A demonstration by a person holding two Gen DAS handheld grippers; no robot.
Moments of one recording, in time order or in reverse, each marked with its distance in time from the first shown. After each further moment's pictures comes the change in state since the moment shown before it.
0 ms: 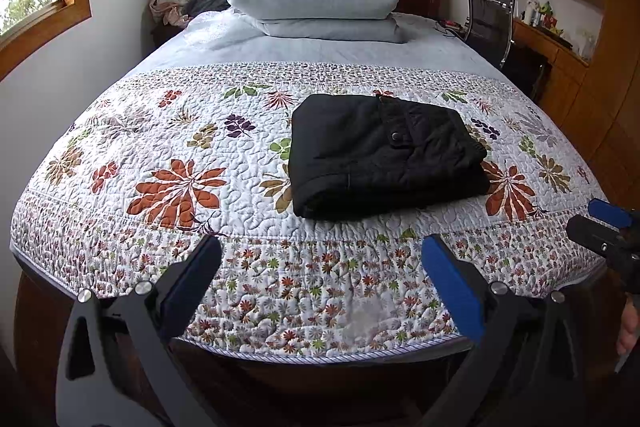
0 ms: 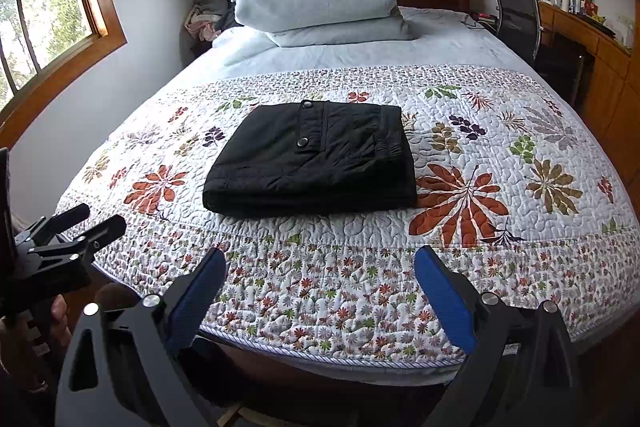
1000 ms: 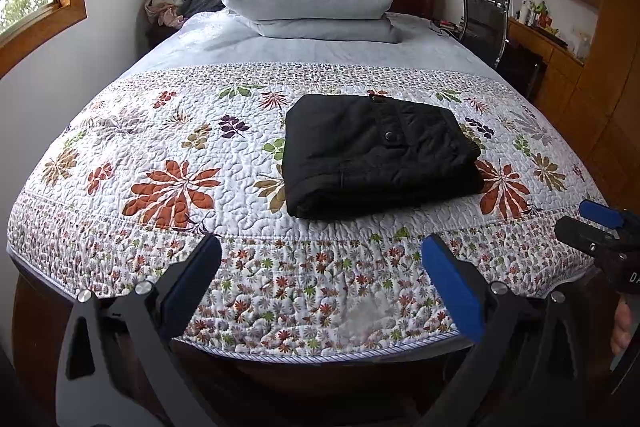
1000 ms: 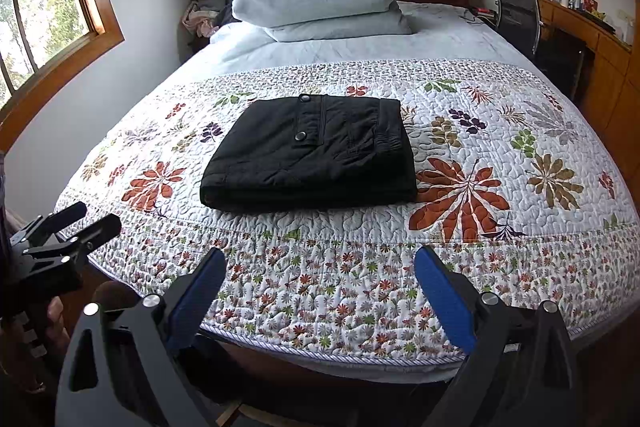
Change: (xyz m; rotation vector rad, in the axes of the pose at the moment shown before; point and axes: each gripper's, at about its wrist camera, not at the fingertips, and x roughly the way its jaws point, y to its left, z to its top) left arm -0.001 -0.001 0.000 0.001 0.004 -0.024; right arm 0.004 -0.001 -0.001 0.007 0.016 -0.001
